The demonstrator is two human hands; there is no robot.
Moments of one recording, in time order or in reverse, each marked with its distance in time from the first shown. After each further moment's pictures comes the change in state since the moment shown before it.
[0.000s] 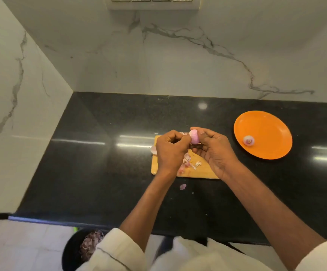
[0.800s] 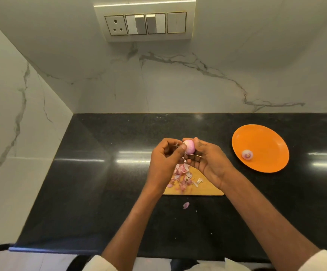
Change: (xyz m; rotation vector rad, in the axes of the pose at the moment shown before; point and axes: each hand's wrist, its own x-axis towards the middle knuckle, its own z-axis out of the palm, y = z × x) left_hand 0.019 0.031 -0.038 -0.089 -0.237 0.044; right_hand 0.006 -0.026 0.024 0.099 -0.074 0.109
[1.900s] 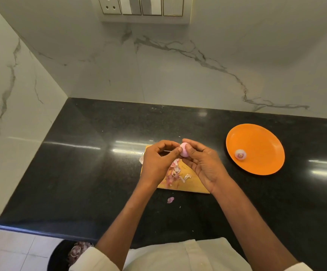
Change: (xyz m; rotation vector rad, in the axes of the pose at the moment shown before) left_hand -0.002 -0.038 0.028 0.157 0.067 -0.031; right_hand 0.014 0.020 -0.052 0.029 -0.029 -0.025
